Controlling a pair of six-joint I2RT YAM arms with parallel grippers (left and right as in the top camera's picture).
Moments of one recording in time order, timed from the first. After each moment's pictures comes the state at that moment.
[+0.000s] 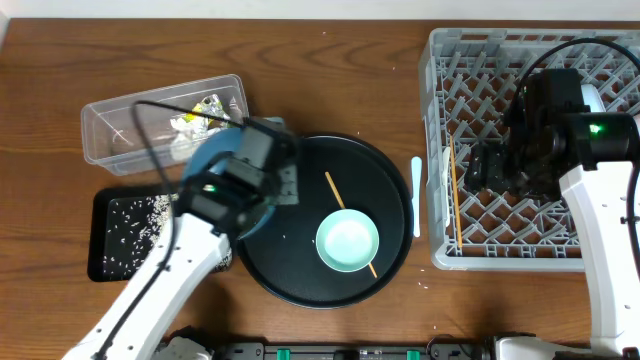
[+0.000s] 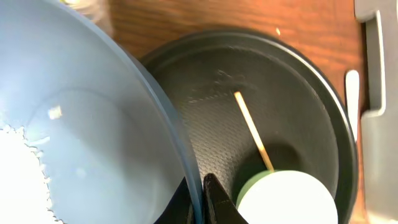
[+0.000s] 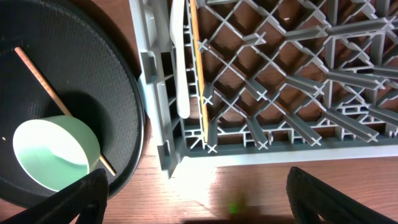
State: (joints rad) left arm -0.44 1.29 1.10 -0.83 -0.04 -0.49; right arm 0.05 1.45 1.48 -1.41 -0.04 0.20
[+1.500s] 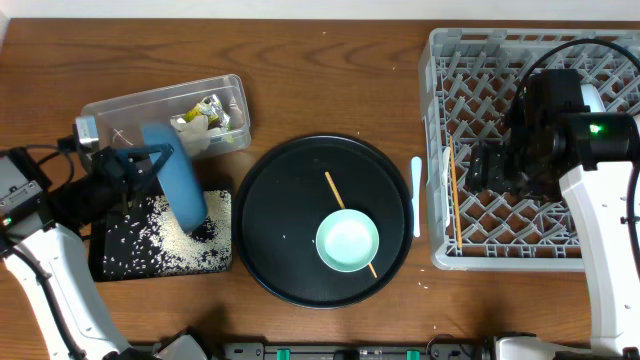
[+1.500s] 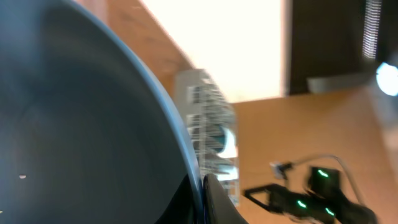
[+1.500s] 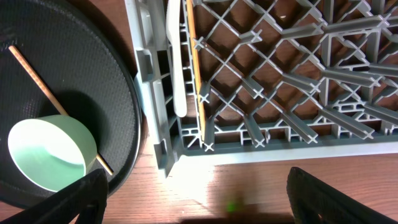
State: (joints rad) left arm 0.66 1.28 1.05 -0.86 1.31 -0.24; right arm 0.05 1.45 1.48 -1.41 -0.03 0.20
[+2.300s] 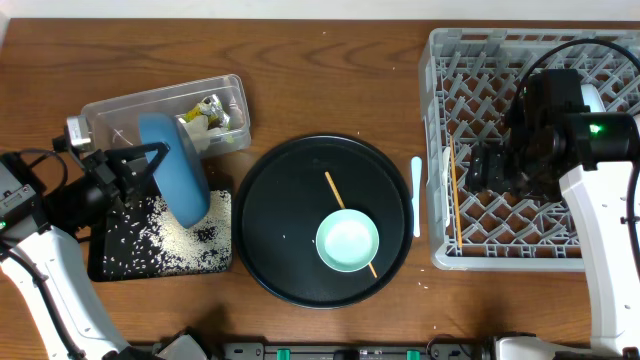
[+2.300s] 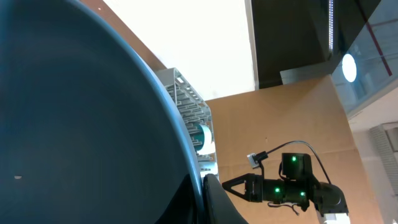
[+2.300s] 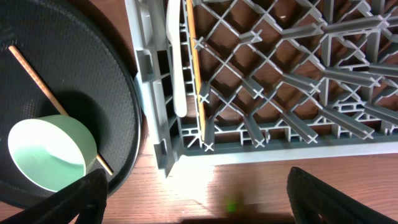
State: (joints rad) left arm 0.68 1.28 1.05 -0.89 1.43 -0.19; right arm 0.05 1.45 1.48 -1.41 -0.03 0.20
